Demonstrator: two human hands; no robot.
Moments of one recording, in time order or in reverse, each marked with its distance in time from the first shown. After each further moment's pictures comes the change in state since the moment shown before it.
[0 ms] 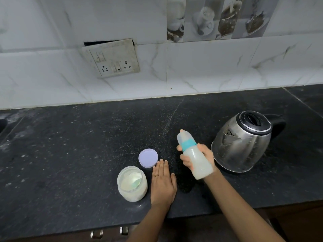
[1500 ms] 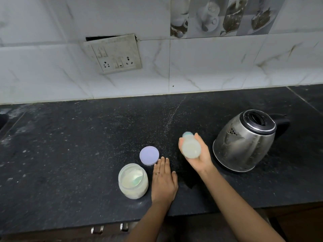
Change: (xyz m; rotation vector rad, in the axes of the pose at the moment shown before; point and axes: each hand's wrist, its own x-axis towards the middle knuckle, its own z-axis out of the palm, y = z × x) left_hand 0.002 0.001 -0.001 0.005 -0.007 -0.007; right_hand 0.017 0.004 0.004 0.247 0.150 -0.034
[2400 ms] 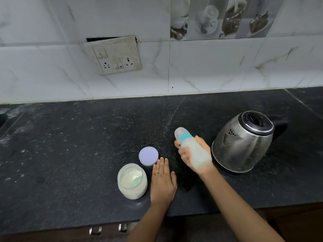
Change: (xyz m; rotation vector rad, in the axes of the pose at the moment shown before) left_hand -0.001 0.001 -0.002 -0.019 0.011 -0.006; right_hand -0.012 -0.002 0.007 -0.018 -0.178 0.202
